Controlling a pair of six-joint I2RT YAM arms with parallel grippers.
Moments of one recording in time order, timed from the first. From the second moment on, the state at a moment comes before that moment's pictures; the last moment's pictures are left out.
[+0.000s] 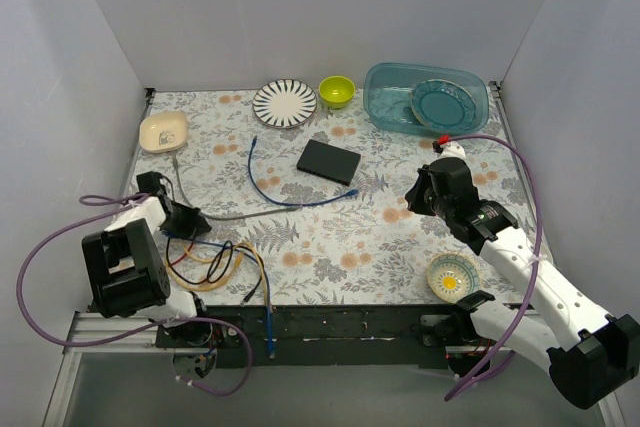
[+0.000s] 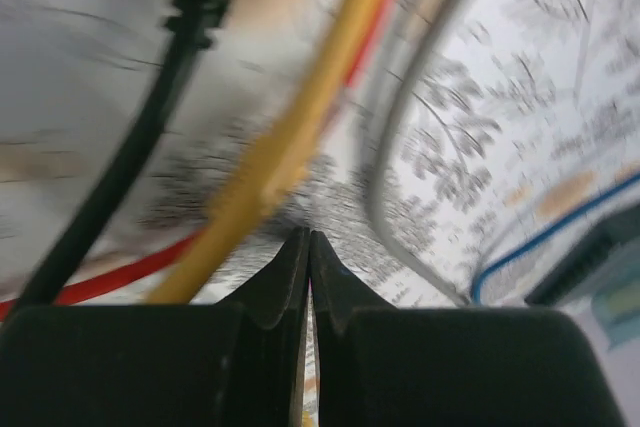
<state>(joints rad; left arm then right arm) 0.27 1.47 0.69 -0.45 0.28 -0.88 0.51 0.94 0.79 -0.50 0.16 0.54</state>
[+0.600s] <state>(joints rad) -0.16 1.26 1.00 -0.40 0.19 -0.89 0.52 1.00 0.79 -0.48 0.15 0.52</state>
